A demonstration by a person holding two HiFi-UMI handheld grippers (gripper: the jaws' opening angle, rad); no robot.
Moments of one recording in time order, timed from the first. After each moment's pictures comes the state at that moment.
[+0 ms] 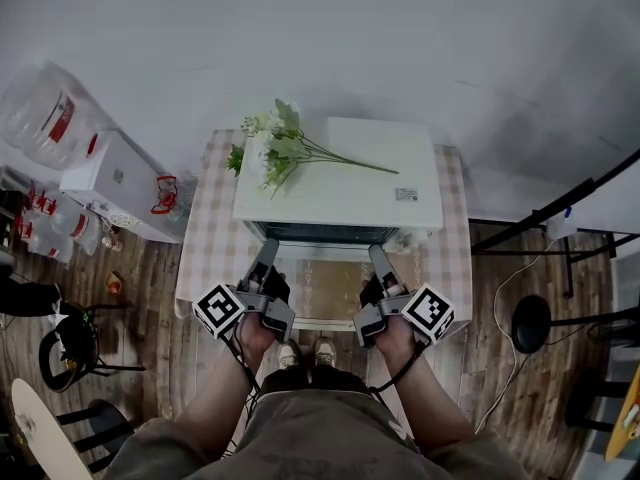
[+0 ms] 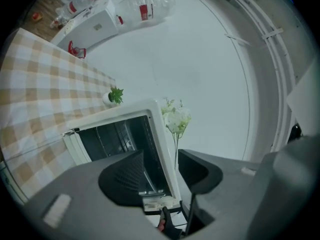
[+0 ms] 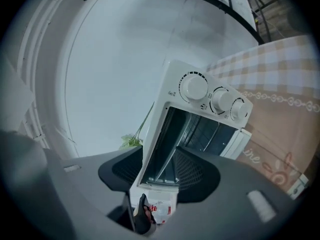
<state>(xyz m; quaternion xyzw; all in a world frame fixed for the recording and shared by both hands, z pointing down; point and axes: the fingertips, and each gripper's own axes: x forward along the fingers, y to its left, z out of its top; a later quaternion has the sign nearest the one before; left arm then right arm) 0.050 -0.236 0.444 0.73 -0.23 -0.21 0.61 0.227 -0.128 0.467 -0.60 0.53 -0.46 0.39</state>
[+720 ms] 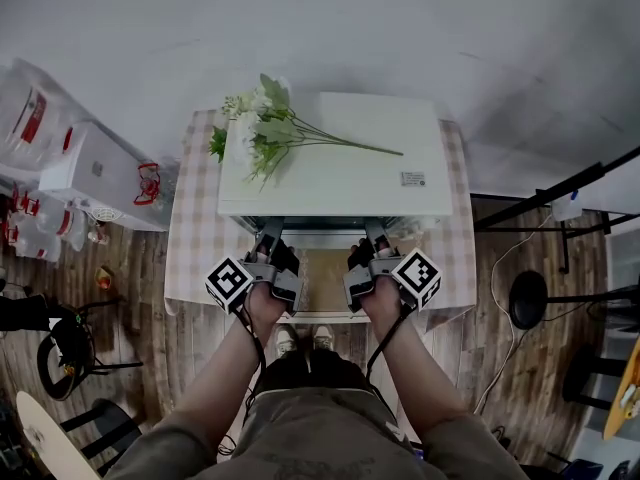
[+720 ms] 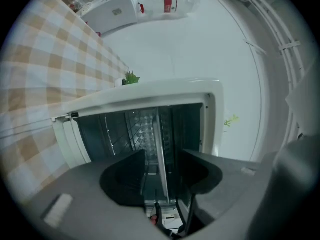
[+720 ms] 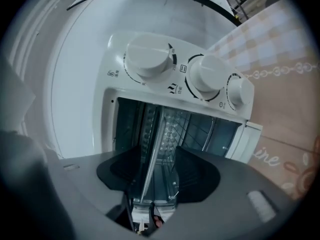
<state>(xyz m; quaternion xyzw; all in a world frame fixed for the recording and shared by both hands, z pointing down) 0.086 -0.279 0.520 0.69 -0.23 -0.20 0.65 0.254 -0.182 0.532 -0.61 0.45 -0.47 0.45</state>
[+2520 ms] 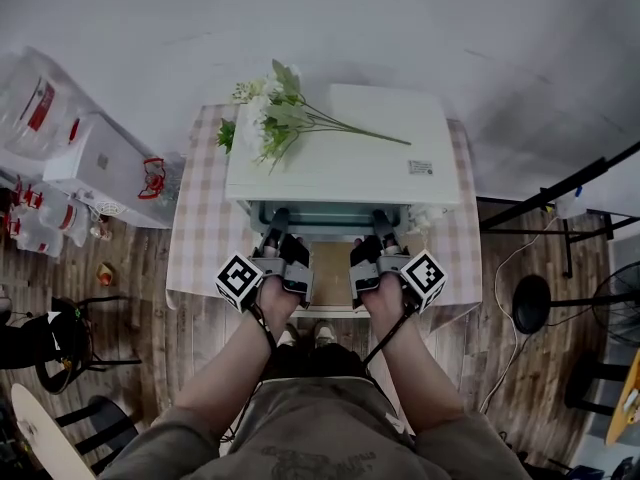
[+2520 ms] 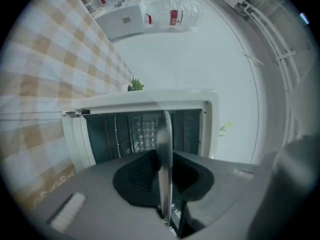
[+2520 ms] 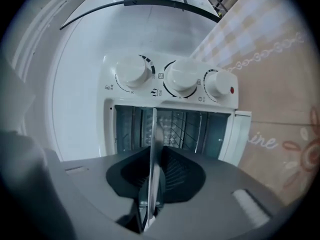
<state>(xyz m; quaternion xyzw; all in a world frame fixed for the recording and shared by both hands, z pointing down) 0.075 -0.272 0.528 0.67 -0.25 -0.26 0.65 0.248 -0.167 0.537 -0.58 0.41 -0.47 0.52</state>
